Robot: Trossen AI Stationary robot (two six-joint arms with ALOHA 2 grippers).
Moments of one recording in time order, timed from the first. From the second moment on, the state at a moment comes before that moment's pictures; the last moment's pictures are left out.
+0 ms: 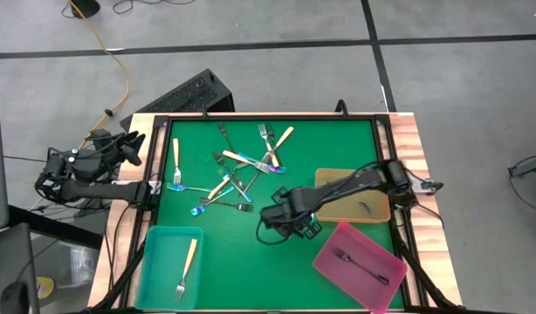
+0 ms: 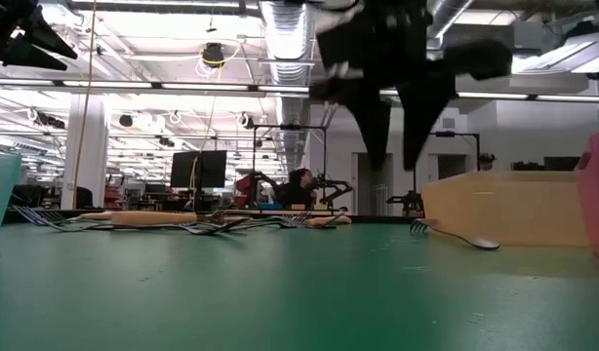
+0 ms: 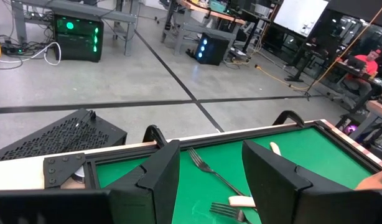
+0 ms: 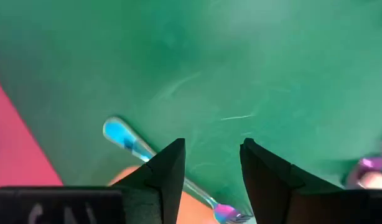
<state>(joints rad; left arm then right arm) -0.03 0.02 0.80 -1.21 -0.98 -0.71 0.23 2.08 1.75 -1.28 0.16 -0.53</state>
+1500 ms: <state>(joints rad) -0.03 0.02 0.80 -1.21 -0.98 -0.71 0.27 2.27 1.78 -1.47 0.08 -0.74</state>
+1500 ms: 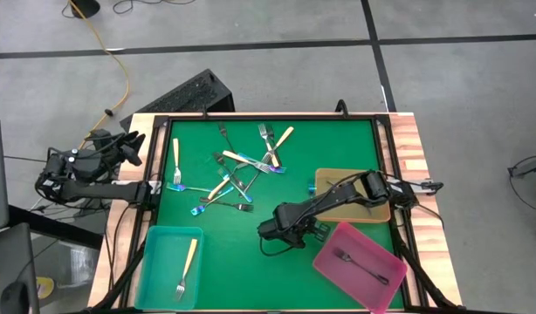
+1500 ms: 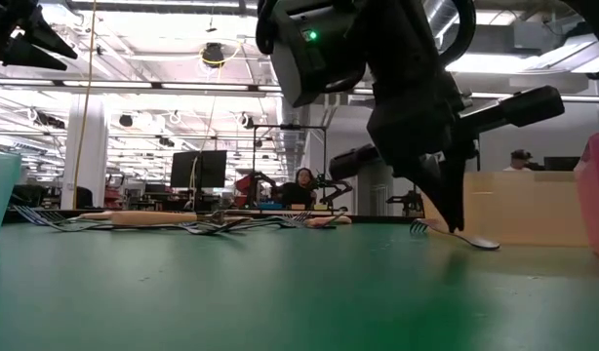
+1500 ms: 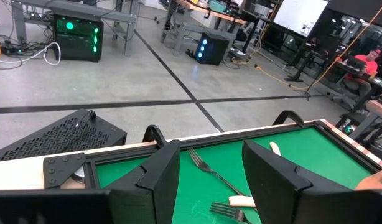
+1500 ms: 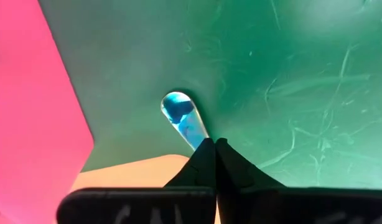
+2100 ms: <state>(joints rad) -0.03 0.02 0.80 -1.21 -0.98 -0.71 0.28 2.27 1.75 -1.50 0.04 -0.79</state>
